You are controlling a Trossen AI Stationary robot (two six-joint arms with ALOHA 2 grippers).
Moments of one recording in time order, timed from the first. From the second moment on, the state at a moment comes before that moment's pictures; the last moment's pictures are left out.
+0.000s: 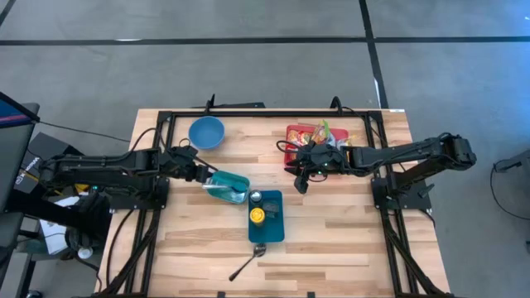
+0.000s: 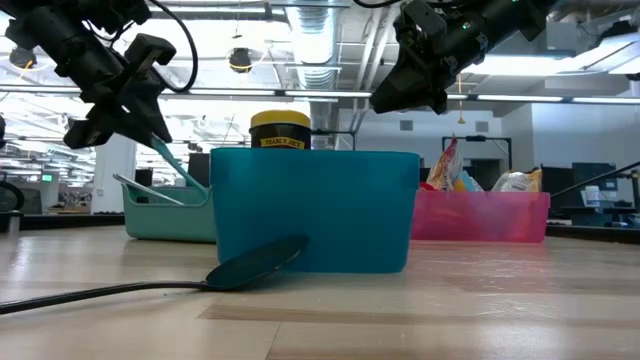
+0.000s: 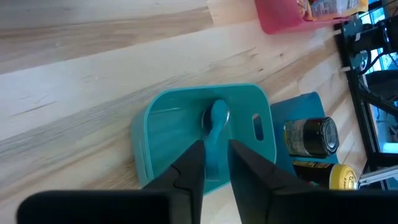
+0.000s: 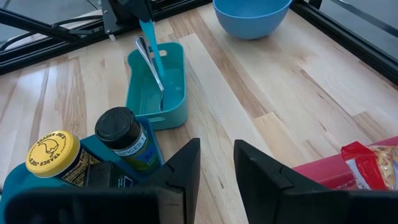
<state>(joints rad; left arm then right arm) 0.14 0.71 0.45 -0.50 -0.08 -1.08 -0.02 1.33 0.83 -0.07 0.18 0.31</state>
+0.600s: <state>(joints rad) 0.14 0.71 0.45 -0.63 -0.06 -1.04 -0.02 1.33 0.83 -0.07 0.18 0.31</state>
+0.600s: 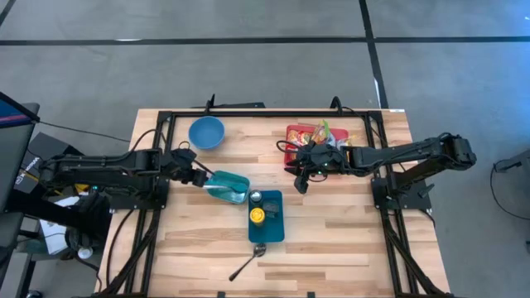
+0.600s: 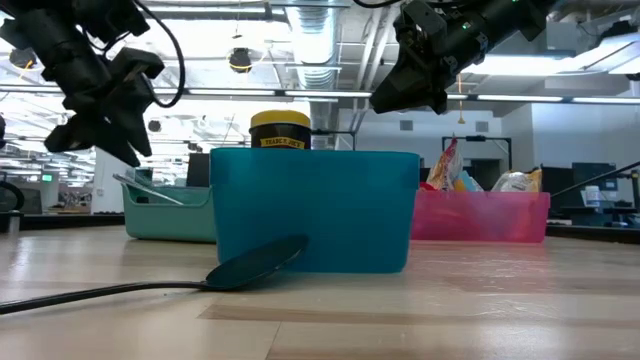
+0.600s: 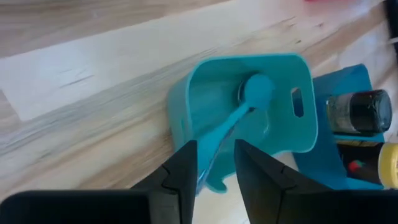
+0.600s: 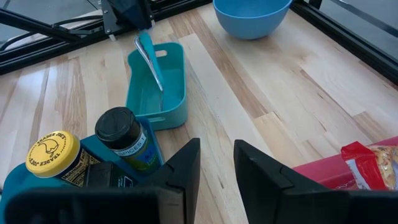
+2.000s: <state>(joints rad) -0.12 0.71 0.45 0.34 0.29 -0.34 -0.02 1.33 0.83 -0.07 0.18 0.30</state>
